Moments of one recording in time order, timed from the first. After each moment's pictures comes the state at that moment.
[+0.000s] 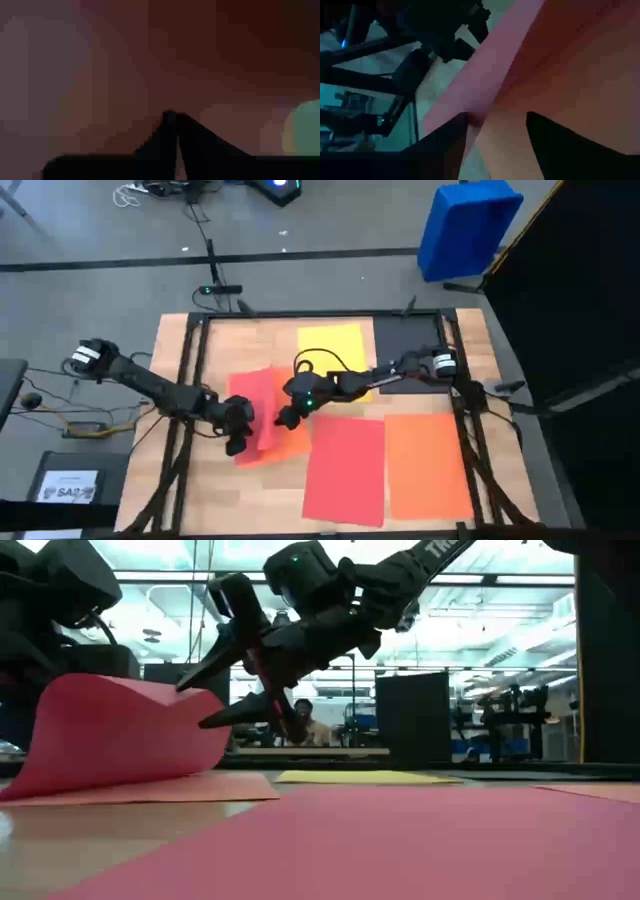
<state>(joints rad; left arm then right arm) -0.32 1.09 0.29 -0.25 -0.01 -0.61 0.01 2.17 1.47 0.17 -0.32 0.91</state>
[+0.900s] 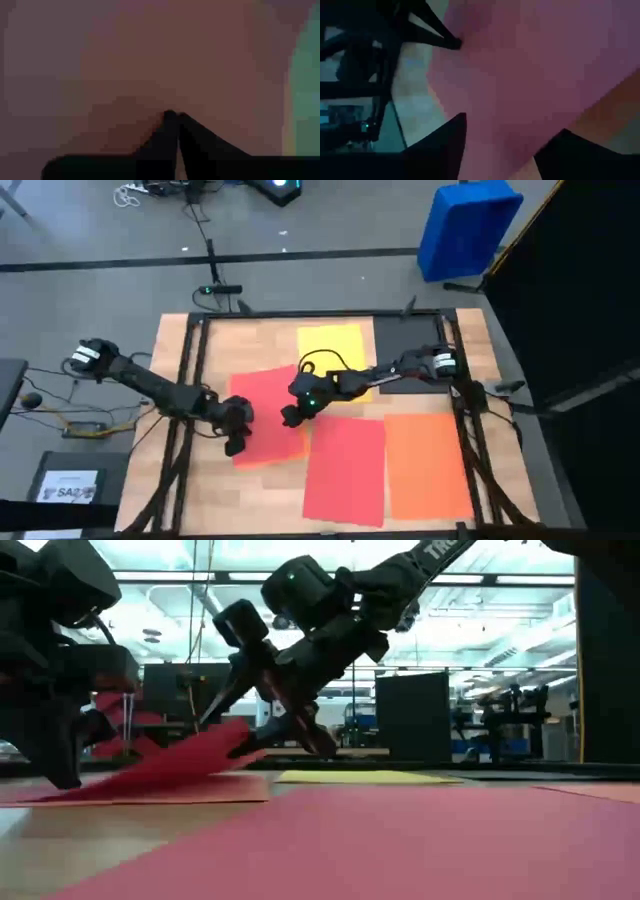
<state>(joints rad) -0.32 1.09 0.29 -0.27 0.00 -0.61 0.00 2.17 1.47 -0.02 -0.31 1.05</state>
